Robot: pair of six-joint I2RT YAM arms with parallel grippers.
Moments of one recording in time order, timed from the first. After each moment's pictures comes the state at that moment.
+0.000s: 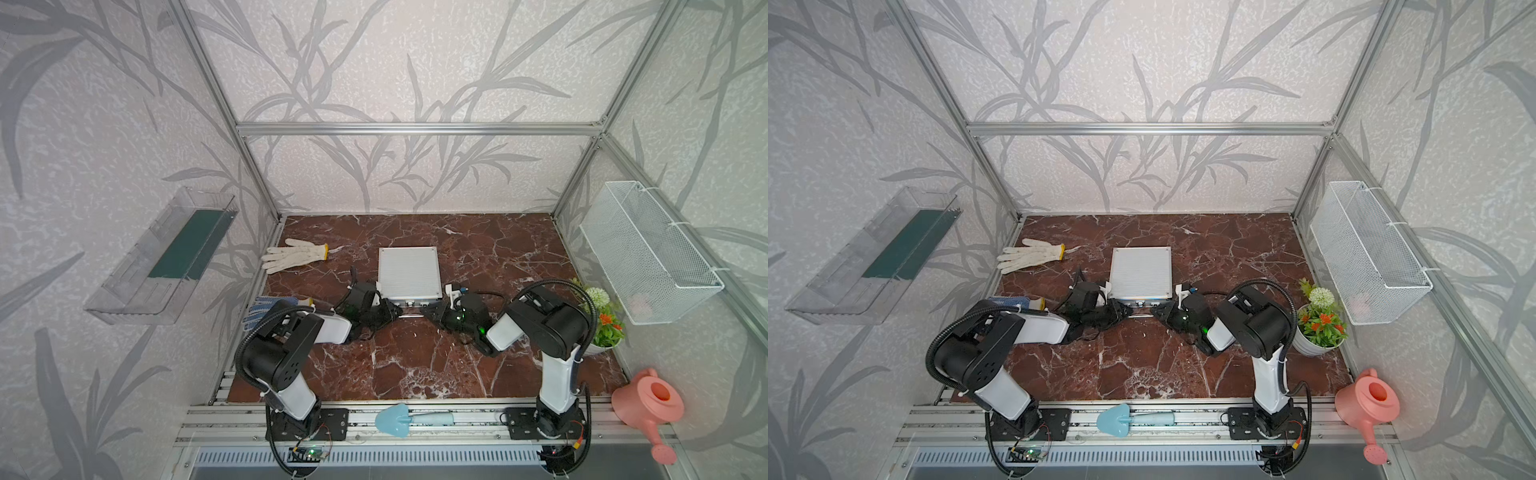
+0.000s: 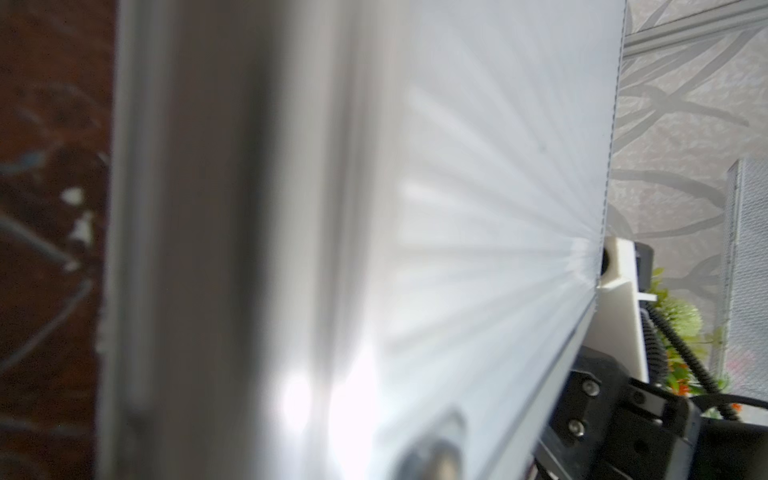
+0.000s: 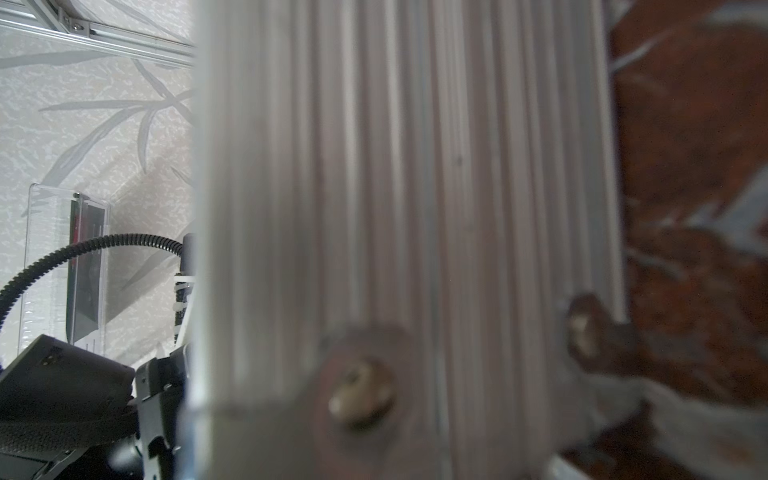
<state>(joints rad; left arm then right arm) -0.47 1.64 0.54 0.39 0.40 -0.93 0.63 1.97 0.51 1.08 -0.38 1.23</state>
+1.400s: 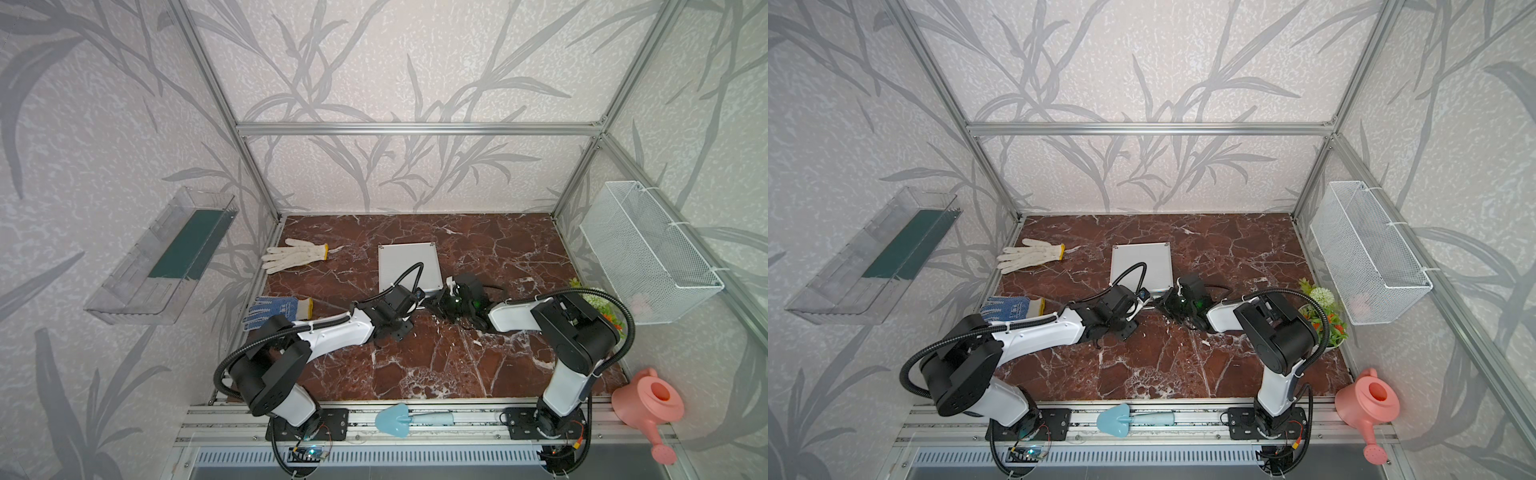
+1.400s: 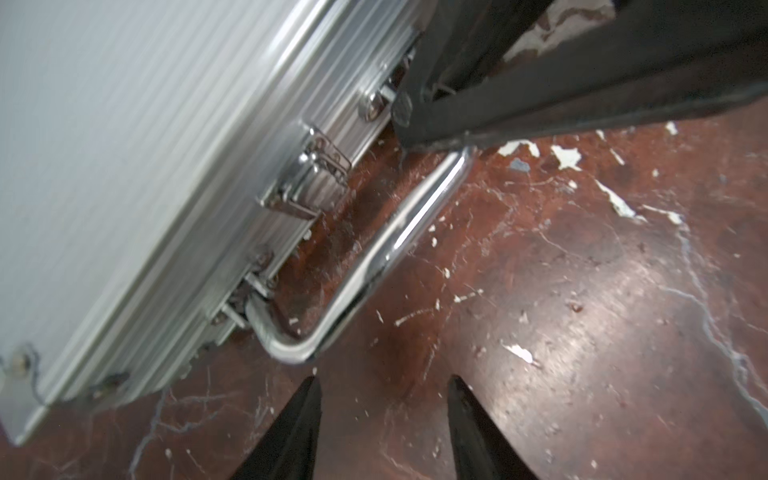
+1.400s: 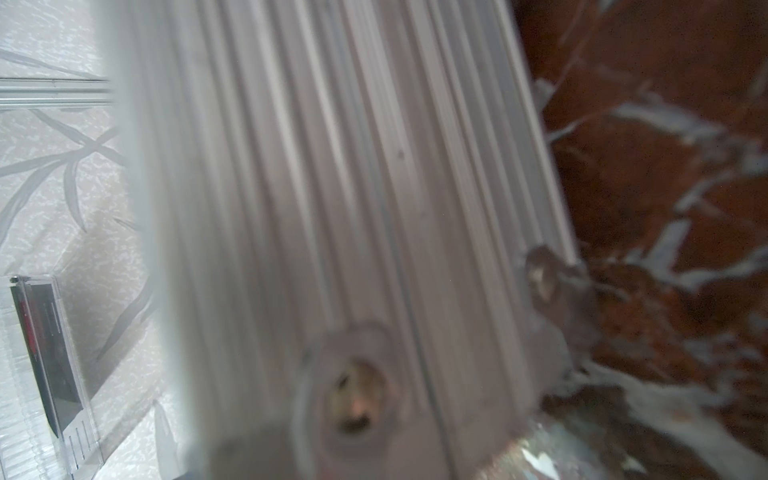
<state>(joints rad) -0.79 1.57 0.83 -0.28 -0.17 0.12 0.57 1.80 0.73 0.45 -0.43 1.28</state>
